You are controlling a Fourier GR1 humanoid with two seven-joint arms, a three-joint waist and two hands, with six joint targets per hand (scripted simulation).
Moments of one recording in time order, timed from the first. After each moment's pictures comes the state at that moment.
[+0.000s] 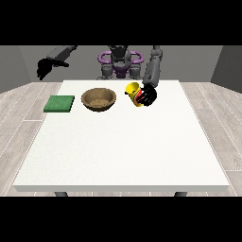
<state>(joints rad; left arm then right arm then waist) -0.62 0.21 0.09 -0.75 -0.36 0.69 -0.48 -0.48 -0.34 -0.27 -1.16 -0.25 0.29 -0.26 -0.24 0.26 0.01</state>
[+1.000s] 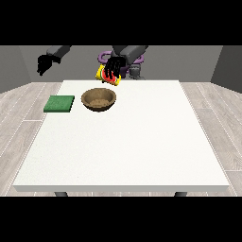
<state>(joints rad) -0.93 0.01 -0.53 -0.59 -1.17 0.55 0.42 -0.45 -0.37 -0.30 -0.79 -0.21 0.35 -0.35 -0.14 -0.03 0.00</state>
